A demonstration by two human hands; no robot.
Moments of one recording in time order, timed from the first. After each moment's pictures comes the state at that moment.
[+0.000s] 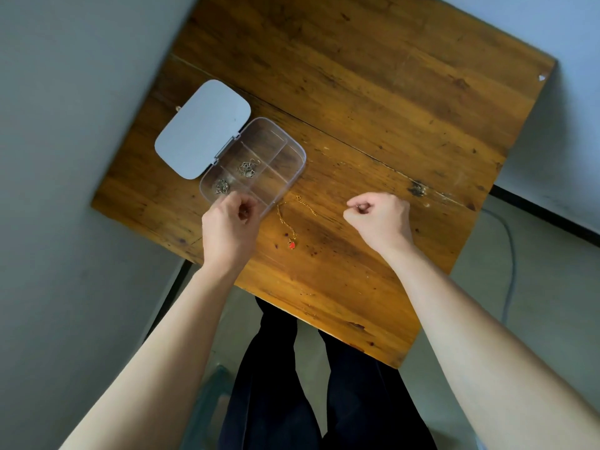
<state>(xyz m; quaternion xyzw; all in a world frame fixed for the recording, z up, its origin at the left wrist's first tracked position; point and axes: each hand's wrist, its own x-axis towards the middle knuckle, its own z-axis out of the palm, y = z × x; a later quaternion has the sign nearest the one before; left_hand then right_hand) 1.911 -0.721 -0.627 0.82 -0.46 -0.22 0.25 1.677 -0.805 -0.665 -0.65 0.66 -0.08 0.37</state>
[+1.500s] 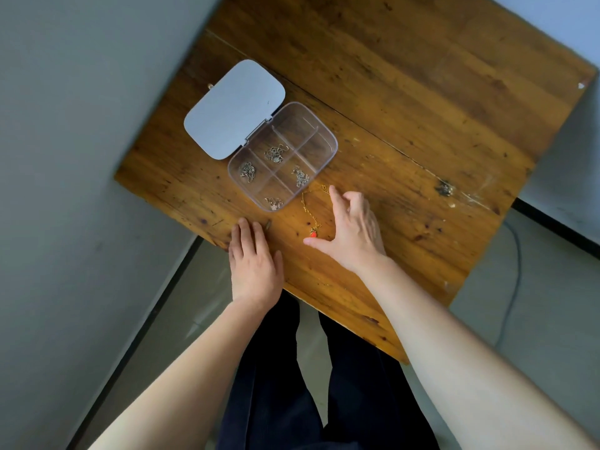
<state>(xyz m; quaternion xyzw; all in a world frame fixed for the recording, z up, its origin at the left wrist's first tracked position) 1.891 -0.627 -0.689 0.84 -0.48 -0.25 0.00 1.734 -0.757 -0.696 -0.83 0.51 0.06 0.23</state>
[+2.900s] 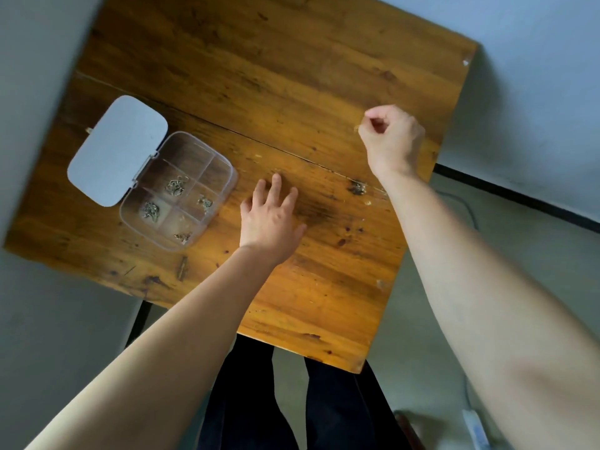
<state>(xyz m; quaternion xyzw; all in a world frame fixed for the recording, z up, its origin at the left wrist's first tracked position) 1.782 -0.795 -0.686 0.70 -0.67 -0.22 -0.10 1.602 -0.933 -0.664 -0.60 0.72 -0.27 0.22</state>
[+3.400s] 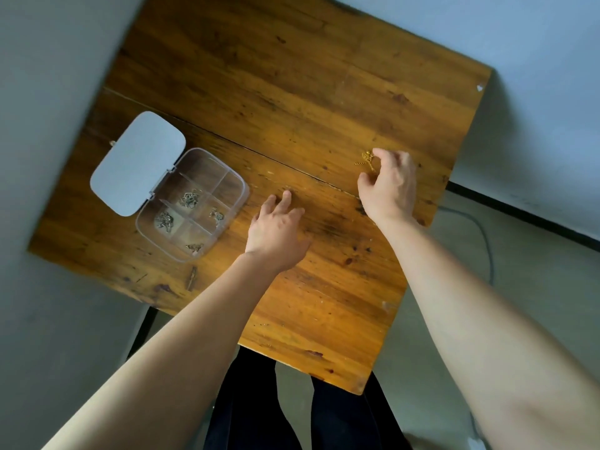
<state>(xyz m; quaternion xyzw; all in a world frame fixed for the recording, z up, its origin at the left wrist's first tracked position) 1.790 -0.810 -0.665 0.70 -0.64 -0.30 -0.08 1.604 -0.910 -0.686 -0.65 0.72 -0.11 0.20</state>
